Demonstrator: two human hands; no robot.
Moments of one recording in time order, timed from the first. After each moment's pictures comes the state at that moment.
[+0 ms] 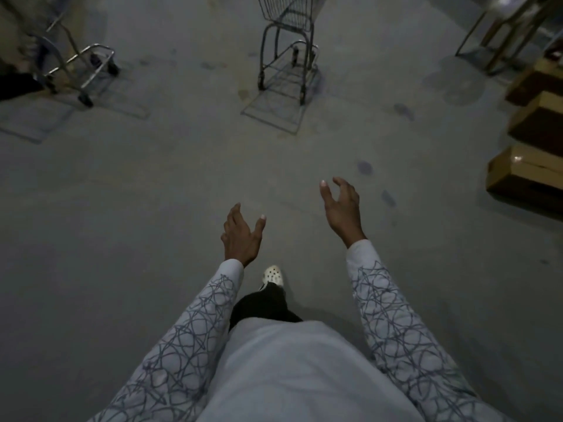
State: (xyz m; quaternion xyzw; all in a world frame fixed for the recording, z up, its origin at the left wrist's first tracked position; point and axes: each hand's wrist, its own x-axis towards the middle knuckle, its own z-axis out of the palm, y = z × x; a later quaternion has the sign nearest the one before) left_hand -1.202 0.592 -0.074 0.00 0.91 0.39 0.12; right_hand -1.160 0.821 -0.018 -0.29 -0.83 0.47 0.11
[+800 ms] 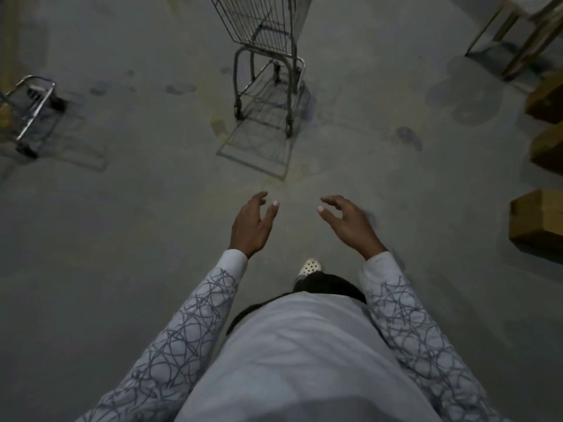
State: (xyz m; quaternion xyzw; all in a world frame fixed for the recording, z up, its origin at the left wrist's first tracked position) left_hand -1.725 0.882 -0.047 0.14 0.90 0.40 0.13; right_hand -1.626 1.101 -0.029 -0.22 -0.86 0.47 0.00
